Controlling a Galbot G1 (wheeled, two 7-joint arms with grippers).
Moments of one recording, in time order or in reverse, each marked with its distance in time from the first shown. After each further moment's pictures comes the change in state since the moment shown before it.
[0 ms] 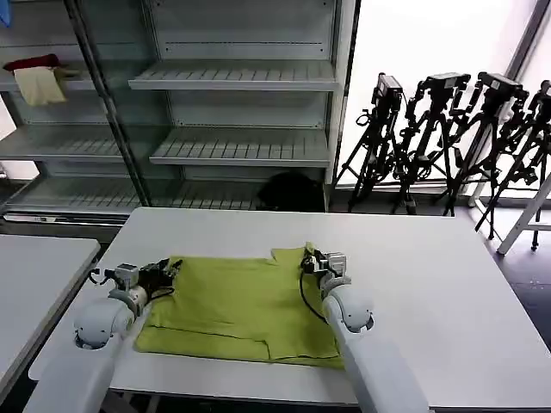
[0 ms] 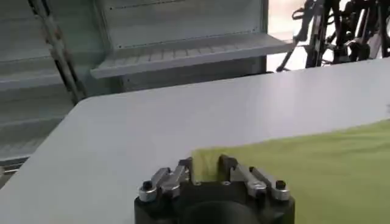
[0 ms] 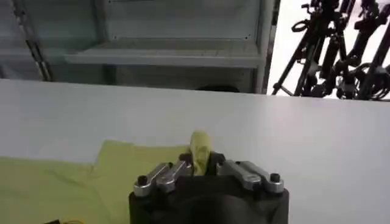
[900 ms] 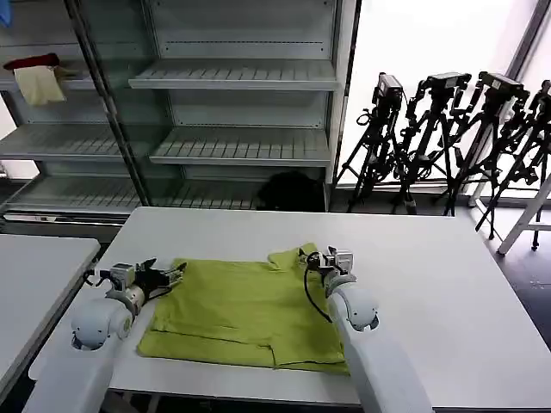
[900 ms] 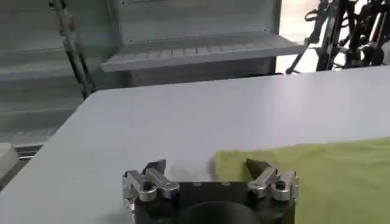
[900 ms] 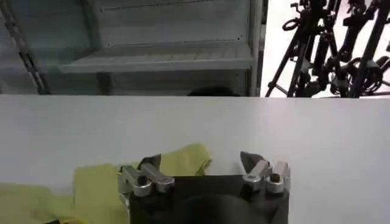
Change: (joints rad) left arm 0.012 -0.005 -0.013 -0.012 -0.036 0.001 -0.049; right arm -0.001 0.001 0.026 0.001 0.029 0.001 0.020
